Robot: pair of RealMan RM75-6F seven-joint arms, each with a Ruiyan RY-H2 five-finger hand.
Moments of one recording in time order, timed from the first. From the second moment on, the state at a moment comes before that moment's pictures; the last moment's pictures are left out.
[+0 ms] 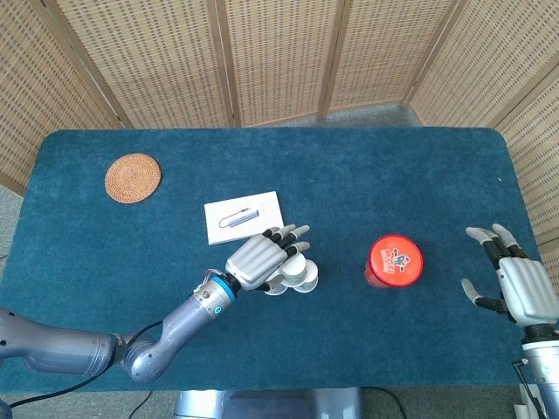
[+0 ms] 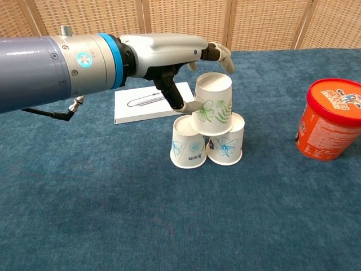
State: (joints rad) left arm -1.08 -1.54 -0.17 -1.77 0.91 0.94 0.56; right arm 0.21 -0.82 0.12 -1.96 -1.36 1.31 0.06
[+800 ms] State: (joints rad) left arm -1.02 -1.33 -0.14 -1.96 0.94 0.96 0.53; right arm 0.20 -0.81 0.13 -1.97 -1.36 1.32 0.06
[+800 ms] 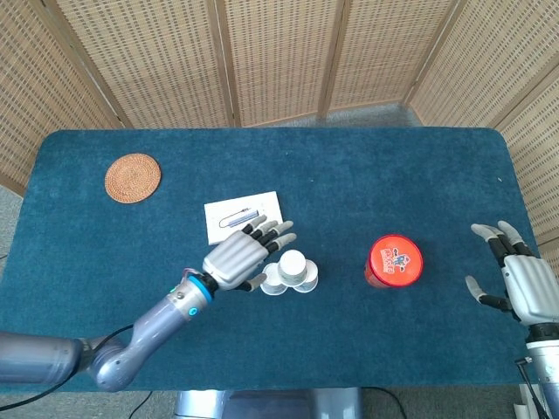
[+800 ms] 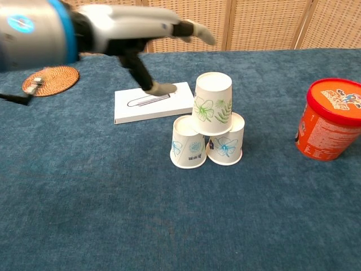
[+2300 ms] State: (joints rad) left arm 0.04 -0.90 0.29 -1.76 1.68 1.84 -0.10; right arm 0.12 -0.91 0.09 -1.91 -1.36 1.45 -0.13
